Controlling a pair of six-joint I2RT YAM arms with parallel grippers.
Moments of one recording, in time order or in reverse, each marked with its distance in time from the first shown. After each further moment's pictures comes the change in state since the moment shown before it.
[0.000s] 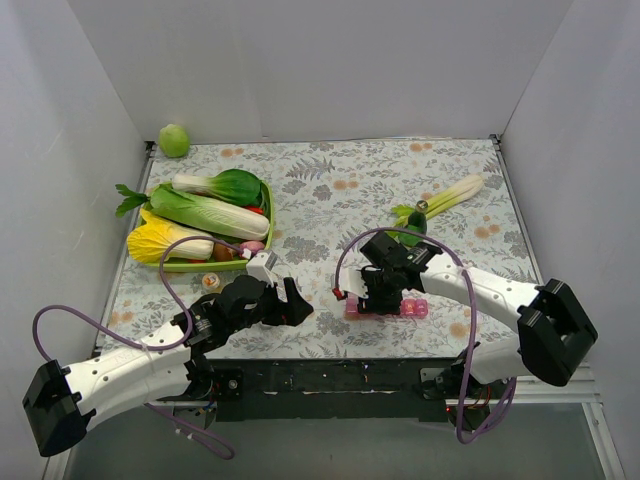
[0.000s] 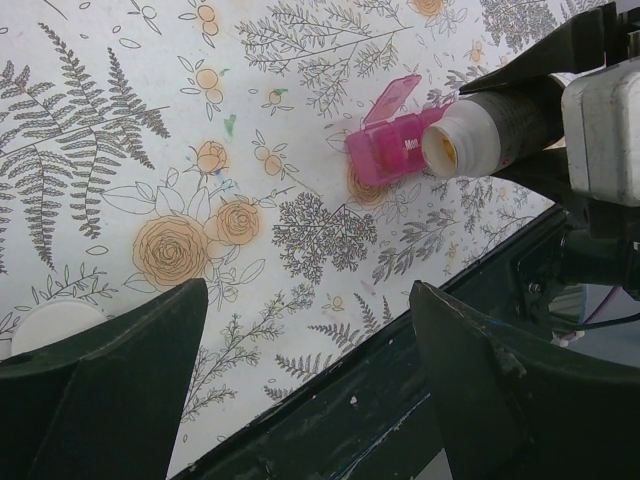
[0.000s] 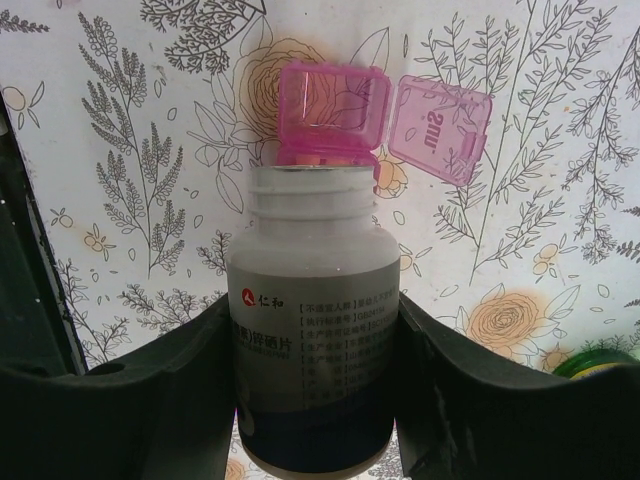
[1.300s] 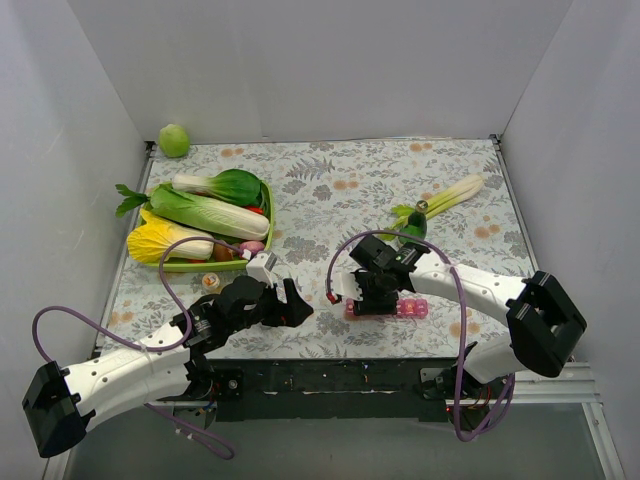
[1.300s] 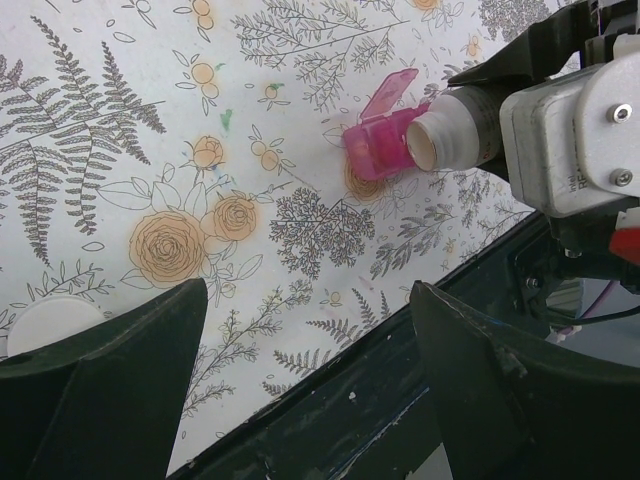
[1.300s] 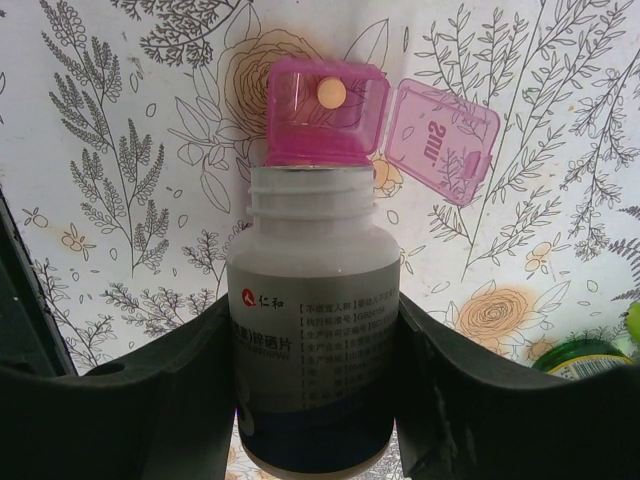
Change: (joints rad) left arm 0.000 -0.010 -0.006 -0.003 0.011 0.000; right arm 0.056 0.068 0.042 -0.022 0.097 0.017
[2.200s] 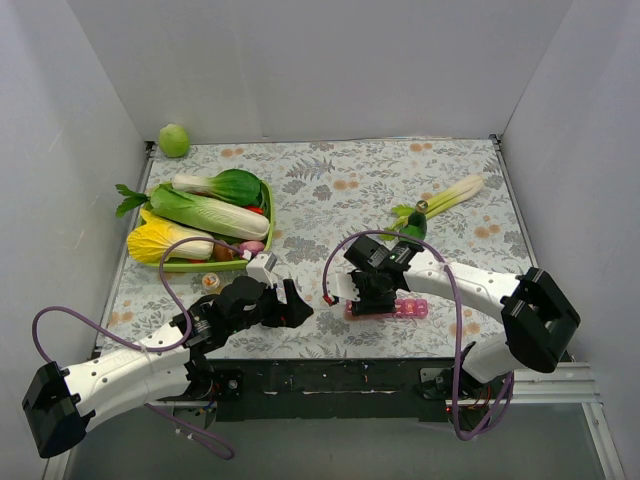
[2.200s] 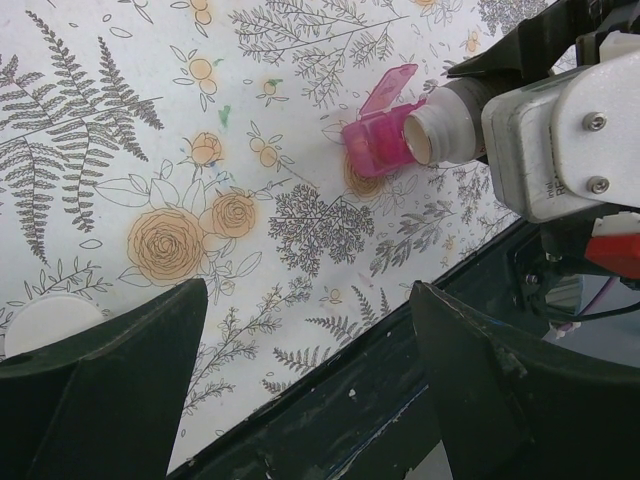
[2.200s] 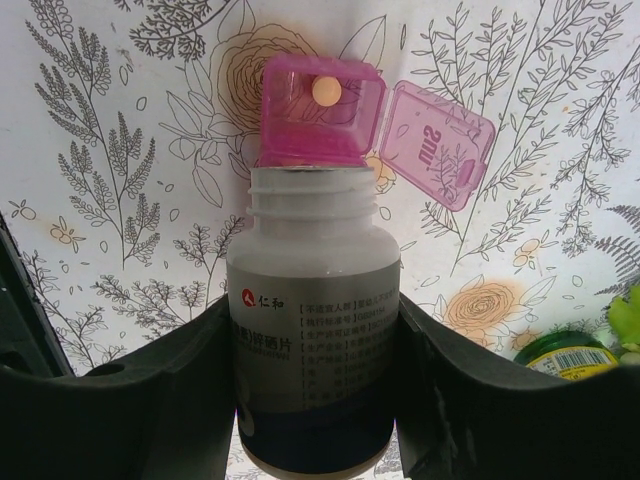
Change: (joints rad) left arm 0.000 -0.003 -0.002 0.000 0.008 0.000; right arm 0.031 0.031 0.039 -0.035 0.049 -0.005
